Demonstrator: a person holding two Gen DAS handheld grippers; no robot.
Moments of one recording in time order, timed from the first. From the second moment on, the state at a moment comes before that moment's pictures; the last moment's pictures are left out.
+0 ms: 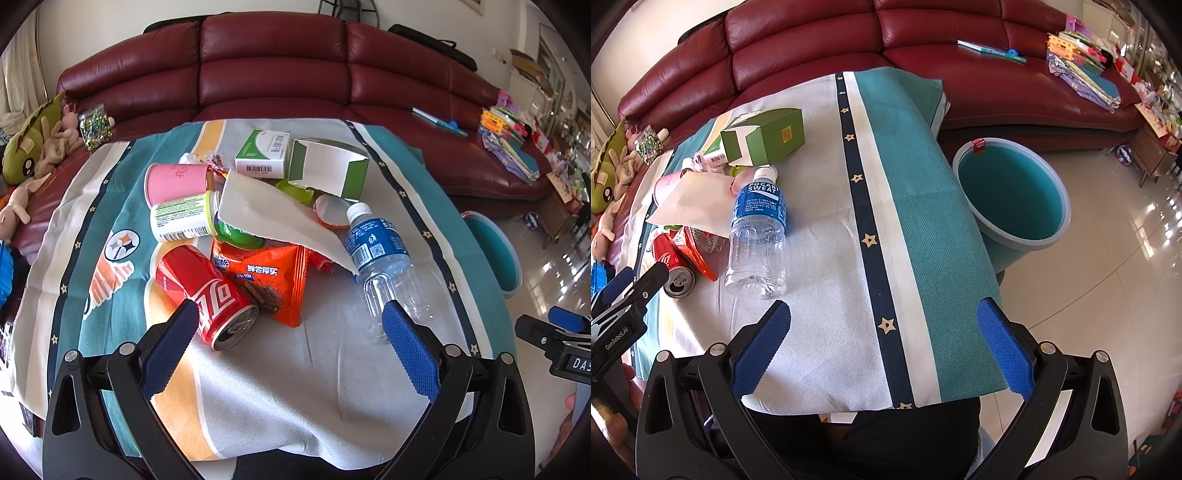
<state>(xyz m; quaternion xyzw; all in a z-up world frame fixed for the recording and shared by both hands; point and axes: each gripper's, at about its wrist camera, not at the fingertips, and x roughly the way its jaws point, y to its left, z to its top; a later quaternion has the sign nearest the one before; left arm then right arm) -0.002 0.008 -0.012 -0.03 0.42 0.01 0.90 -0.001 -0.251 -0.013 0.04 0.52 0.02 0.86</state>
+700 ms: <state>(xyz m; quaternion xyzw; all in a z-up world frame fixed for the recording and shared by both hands) 0.001 0.012 -0.016 -0.03 0.43 0.01 0.90 0.007 -0.241 -0.015 0.03 0.52 0.02 0.85</state>
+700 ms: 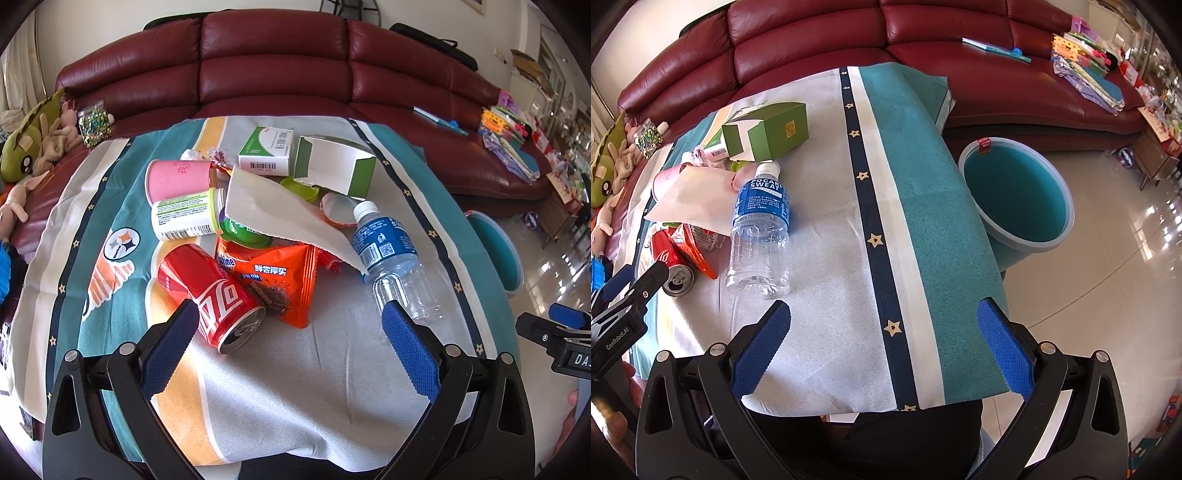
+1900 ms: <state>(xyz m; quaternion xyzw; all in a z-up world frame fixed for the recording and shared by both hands) 0.066 0.113 -0.018 -0.07 0.45 0.01 0.89 0.134 -0.131 -0.083 0.05 0.62 0.18 0.76</state>
